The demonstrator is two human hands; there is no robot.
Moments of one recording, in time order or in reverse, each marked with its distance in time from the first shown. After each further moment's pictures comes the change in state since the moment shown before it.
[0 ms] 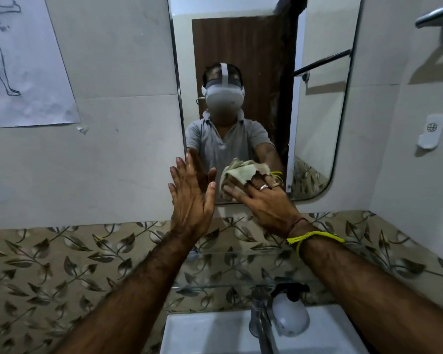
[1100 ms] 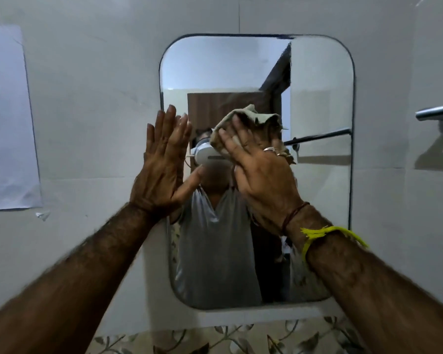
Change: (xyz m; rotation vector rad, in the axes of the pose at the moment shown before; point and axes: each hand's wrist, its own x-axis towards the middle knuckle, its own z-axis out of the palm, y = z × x) left_hand 0.202 0.058 -0.087 0.200 0.368 0.804; right_hand 0.166 0.103 -0.096 0.063 0.404 0.289
